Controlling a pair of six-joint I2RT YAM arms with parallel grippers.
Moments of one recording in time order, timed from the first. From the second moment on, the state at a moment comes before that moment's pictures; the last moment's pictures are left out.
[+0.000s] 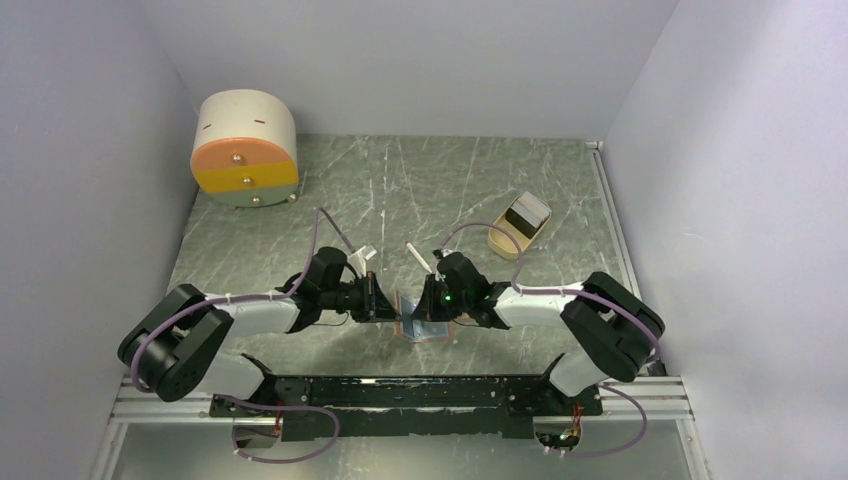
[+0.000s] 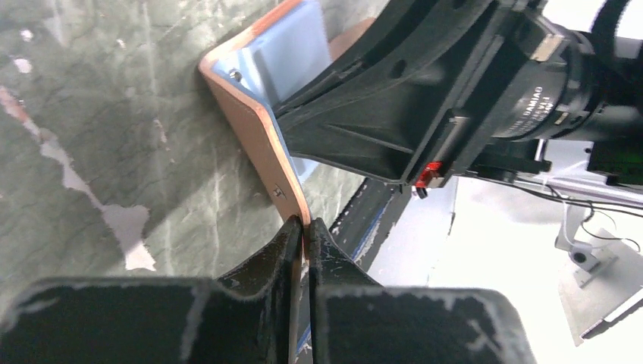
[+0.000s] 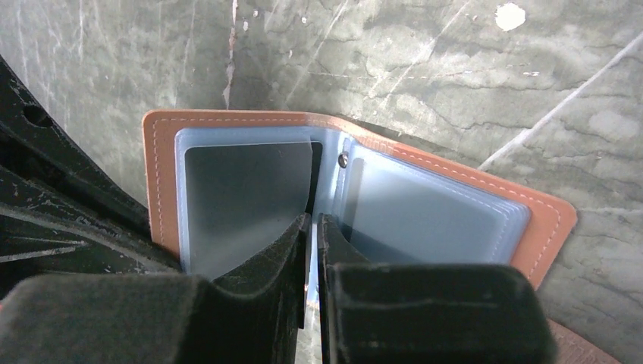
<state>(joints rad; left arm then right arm) -0.64 1.38 0.39 0.35 0.62 -0.87 0.84 1.51 0.54 0.19 -0.20 0.78</state>
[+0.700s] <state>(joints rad) -0.64 1.41 0.37 0.42 0.64 -0.90 0.84 1.52 0.52 0.25 -0.21 0.79</state>
